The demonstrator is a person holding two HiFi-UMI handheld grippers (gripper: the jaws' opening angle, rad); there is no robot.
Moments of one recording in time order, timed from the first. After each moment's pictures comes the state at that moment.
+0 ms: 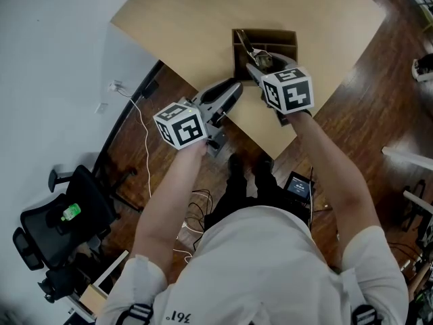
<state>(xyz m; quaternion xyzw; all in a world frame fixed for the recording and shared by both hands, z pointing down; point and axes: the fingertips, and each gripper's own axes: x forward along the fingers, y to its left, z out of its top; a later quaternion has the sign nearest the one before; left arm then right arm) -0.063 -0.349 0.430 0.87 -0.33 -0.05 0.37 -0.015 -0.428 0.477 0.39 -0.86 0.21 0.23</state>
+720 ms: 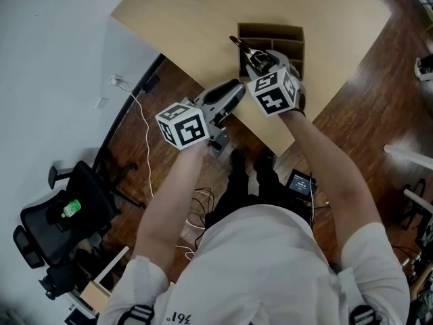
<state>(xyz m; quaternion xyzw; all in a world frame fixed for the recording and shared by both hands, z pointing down) -0.066 -0.340 0.447 0.86 -0.33 -0.04 0.39 -0.029 -0.431 0.520 0.40 -0.84 0.05 0.36</state>
